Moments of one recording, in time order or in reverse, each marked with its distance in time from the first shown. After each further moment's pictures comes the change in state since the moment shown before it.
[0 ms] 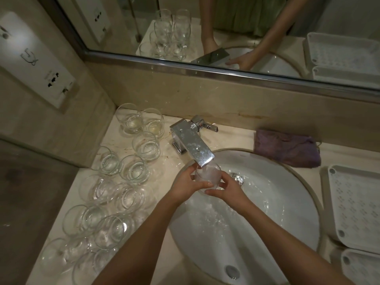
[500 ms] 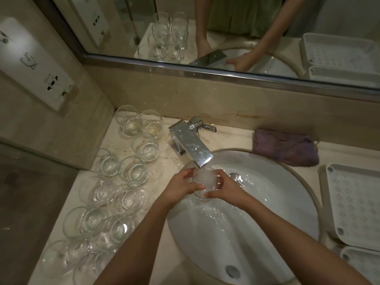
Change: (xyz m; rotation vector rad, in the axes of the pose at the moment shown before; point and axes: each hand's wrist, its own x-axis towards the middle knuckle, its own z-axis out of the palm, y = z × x) left_hand -0.002 -0.012 -0.015 -0.055 -0.004 -0.172; right_hand 0.006 -0.010 -0.004 -0.185 -0.118 0.066
